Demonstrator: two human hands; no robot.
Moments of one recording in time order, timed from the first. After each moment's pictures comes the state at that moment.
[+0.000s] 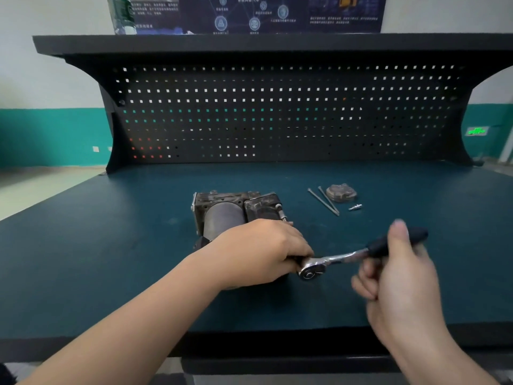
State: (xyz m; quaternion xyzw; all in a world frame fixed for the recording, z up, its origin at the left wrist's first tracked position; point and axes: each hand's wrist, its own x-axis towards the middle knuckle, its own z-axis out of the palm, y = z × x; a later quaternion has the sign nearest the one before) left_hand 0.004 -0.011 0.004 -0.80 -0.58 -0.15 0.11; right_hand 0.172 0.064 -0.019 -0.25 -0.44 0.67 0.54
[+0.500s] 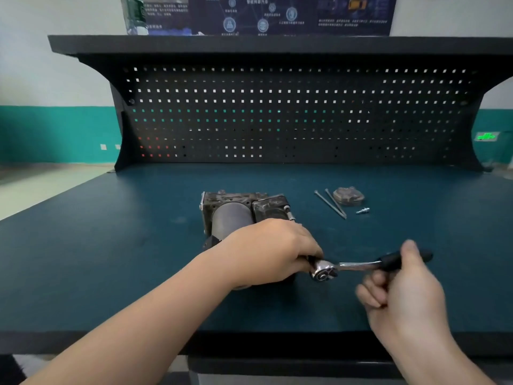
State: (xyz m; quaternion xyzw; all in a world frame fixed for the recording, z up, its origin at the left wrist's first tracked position) left_hand 0.005 -0.009 0.005 -0.79 -0.58 -0.16 0.10; right_hand 0.167 0.070 -0.030 -0.27 -0.37 0.72 0.53
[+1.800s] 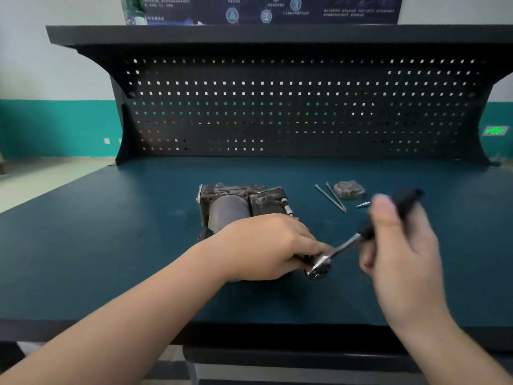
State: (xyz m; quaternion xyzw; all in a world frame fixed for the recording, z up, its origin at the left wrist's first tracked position) left_hand 0.007 -0.006 0.007 -0.82 -0.55 -0.12 0.12; right_hand 0.171 0.066 -0.006 -0.17 -0.66 0.48 0.56
